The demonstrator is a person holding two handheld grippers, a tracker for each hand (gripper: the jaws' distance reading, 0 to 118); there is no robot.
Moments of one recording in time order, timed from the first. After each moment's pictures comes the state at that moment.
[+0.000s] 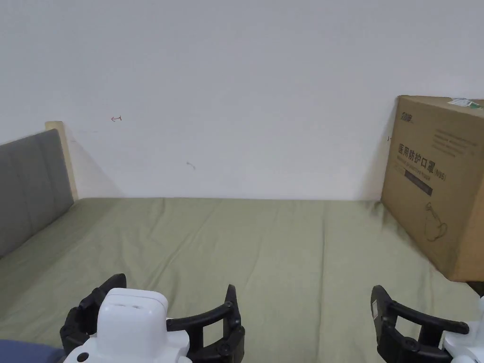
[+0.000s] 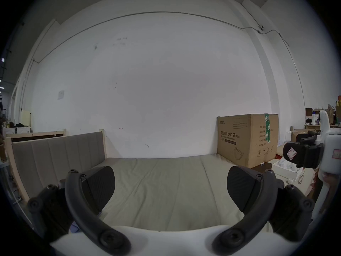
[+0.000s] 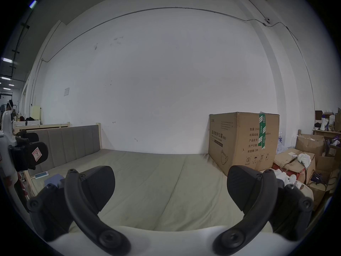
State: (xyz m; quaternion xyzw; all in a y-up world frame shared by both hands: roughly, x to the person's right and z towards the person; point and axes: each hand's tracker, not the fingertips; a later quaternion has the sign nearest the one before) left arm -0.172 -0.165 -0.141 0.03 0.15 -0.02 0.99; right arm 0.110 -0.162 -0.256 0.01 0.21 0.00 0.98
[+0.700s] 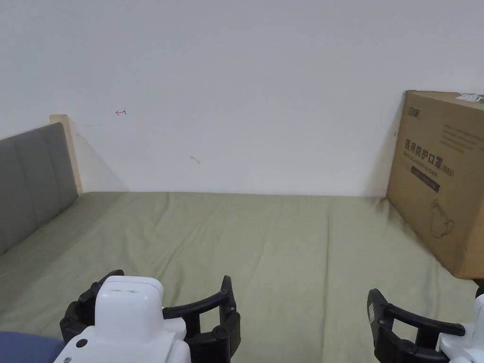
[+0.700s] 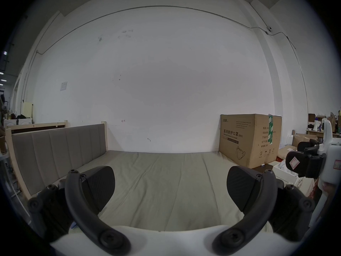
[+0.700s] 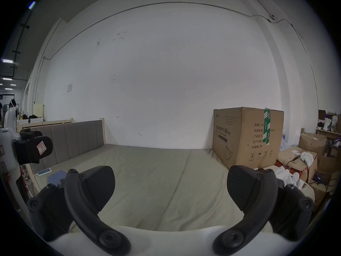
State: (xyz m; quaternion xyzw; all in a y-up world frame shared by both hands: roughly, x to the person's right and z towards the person) left arm -0.193 -0.161 -0.144 0.01 0.17 0.00 0.99; right arm 0.101 -0.167 -0.256 -0.01 0.22 0.00 0.98
